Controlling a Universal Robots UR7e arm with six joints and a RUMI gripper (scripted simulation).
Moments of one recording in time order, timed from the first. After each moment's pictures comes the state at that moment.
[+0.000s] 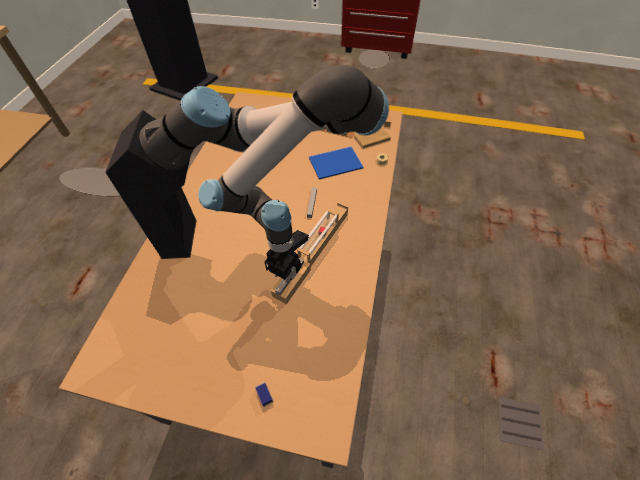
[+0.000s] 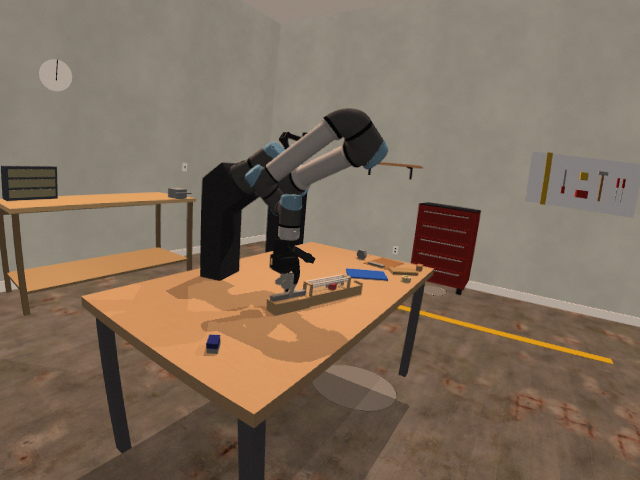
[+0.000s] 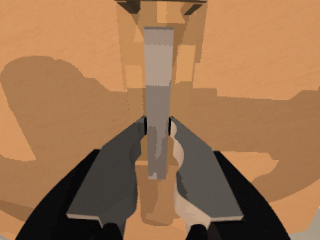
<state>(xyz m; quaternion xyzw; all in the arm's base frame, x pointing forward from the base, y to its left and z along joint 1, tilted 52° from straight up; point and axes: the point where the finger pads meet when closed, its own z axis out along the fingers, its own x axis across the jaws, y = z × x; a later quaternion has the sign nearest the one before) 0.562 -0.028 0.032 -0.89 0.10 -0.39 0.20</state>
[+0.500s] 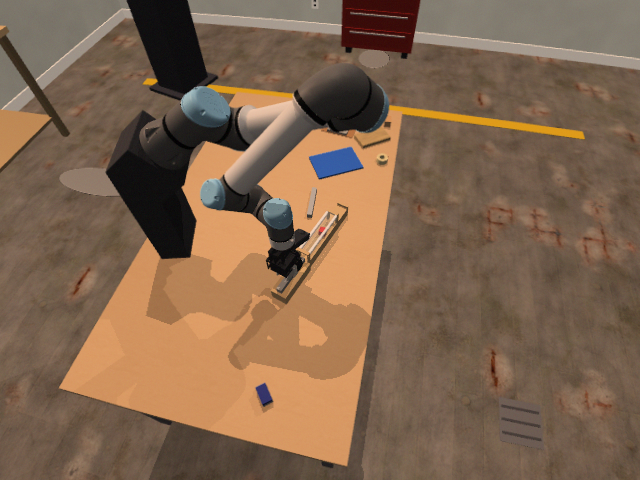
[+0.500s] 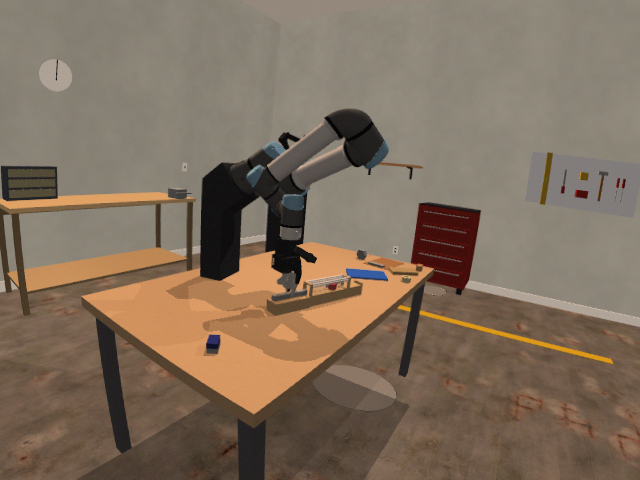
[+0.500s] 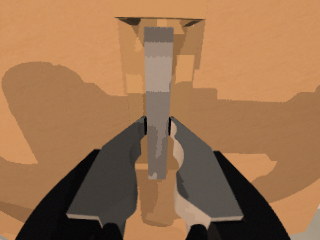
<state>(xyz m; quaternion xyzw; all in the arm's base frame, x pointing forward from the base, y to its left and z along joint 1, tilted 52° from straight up) 0.562 -0.021 0.036 -0.89 0.10 -0.39 0.20</state>
